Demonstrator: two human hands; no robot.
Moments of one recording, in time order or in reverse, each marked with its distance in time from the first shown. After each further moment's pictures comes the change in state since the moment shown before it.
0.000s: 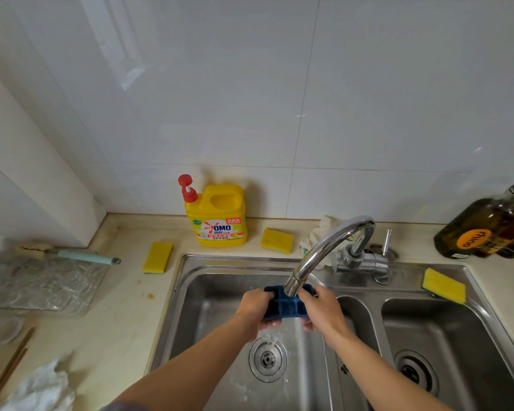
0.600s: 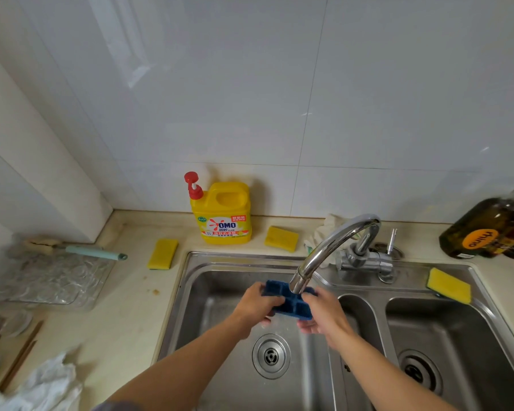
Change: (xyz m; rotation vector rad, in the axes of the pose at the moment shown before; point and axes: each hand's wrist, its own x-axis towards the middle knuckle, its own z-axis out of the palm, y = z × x) left_hand -0.005 -0.001 -0.024 0.385 -0.097 0.237; right_hand -0.006 0.003 0.003 0.082 -0.058 0.100
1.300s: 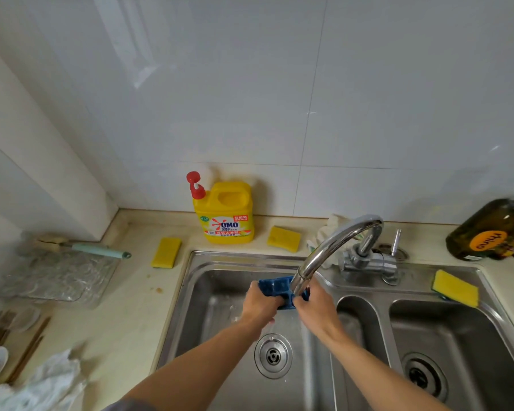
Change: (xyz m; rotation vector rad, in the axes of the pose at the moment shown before) left_hand 0.000 0.002 0.020 -0.031 0.229 -0.061; right_hand -0.002 -0.007 0.012 -0.383 0.035 -0.358
